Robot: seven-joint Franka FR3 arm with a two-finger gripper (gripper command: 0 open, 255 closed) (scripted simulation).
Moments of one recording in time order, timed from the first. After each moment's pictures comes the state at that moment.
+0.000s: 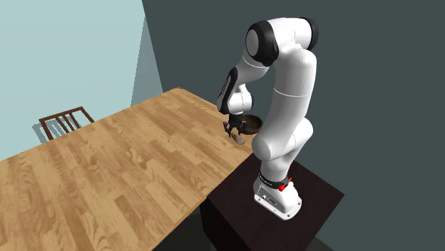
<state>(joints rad) -0.13 0.07 -0.18 -2.73 0.13 2.71 0.17</state>
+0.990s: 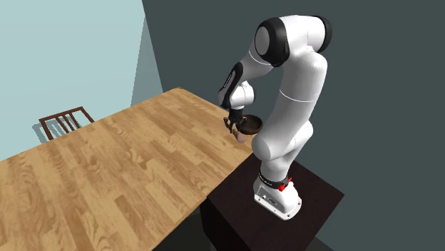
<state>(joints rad) -0.13 -0.05 -0.19 -2.73 0.06 2.60 0.22</state>
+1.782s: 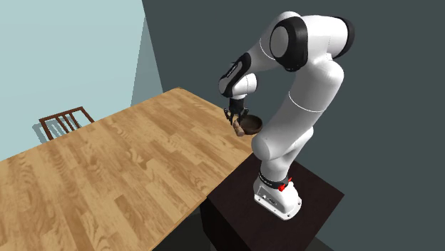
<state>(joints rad) -0.15 -0.23 -0.18 -2.71 0.00 2.39 0.27</state>
